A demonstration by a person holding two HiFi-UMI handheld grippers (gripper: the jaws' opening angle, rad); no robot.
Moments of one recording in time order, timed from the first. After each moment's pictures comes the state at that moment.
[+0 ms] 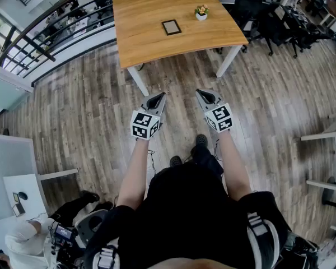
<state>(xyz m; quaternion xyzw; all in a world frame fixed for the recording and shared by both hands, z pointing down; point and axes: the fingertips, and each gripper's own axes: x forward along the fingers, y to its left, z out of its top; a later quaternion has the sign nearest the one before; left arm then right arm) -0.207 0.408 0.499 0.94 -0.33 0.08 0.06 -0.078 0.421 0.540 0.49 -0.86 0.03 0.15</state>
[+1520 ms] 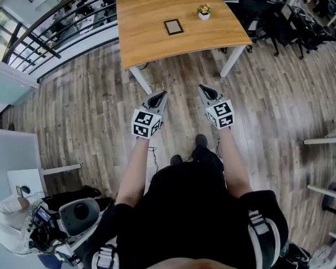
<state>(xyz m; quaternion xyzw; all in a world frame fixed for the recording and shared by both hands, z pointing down) -0.175 0.402 0.490 0.93 -0.34 0.09 0.05 -0.038 0.399 0.526 0.50 -0.85 0.04 0.15</state>
